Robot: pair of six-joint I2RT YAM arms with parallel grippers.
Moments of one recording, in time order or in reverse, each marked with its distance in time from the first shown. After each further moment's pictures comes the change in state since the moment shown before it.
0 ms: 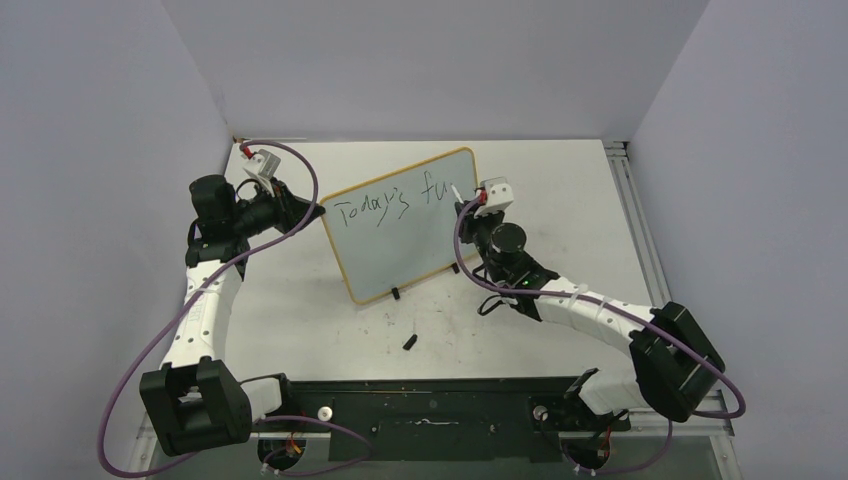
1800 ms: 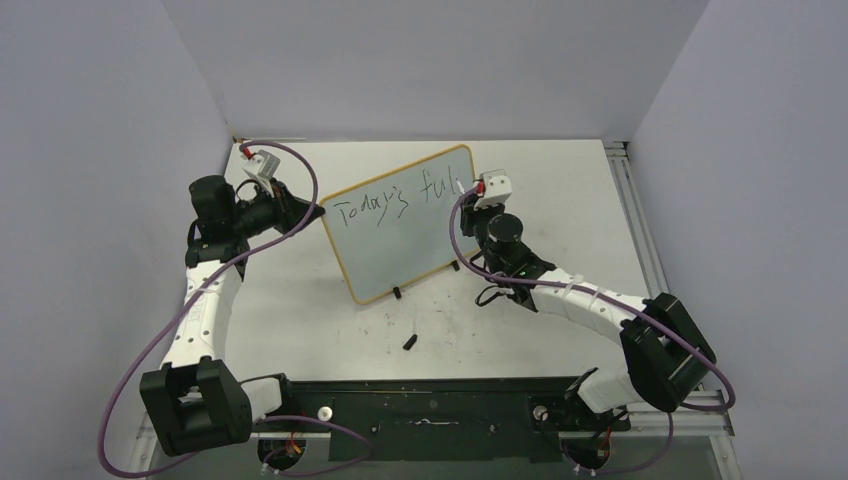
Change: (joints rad) left arm 0.003 0.000 -0.003 0.000 0.007 -0.001; right arm -0.038 0.057 0.045 -0.031 0.018 -0.024
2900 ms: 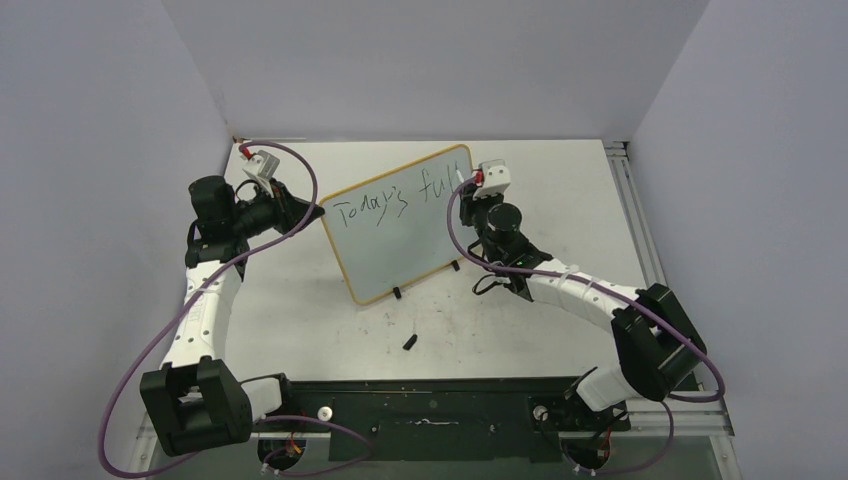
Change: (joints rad) left arm 0.003 0.000 -0.003 0.000 0.001 0.000; right arm -0.034 0.061 0.090 0.019 -0.027 -0.028
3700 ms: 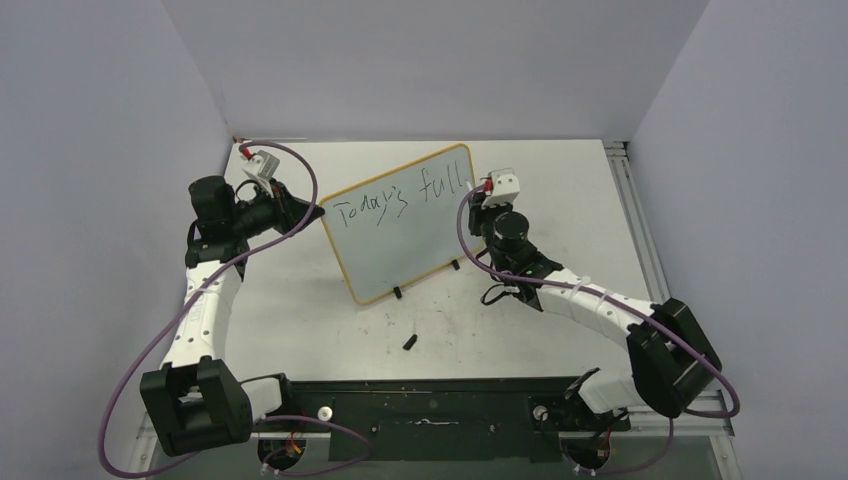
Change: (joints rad) left arm 0.001 0.000 0.000 0.000 0.003 -0.001; right arm 0.001 -0.065 -0.086 -0.068 0.036 0.034
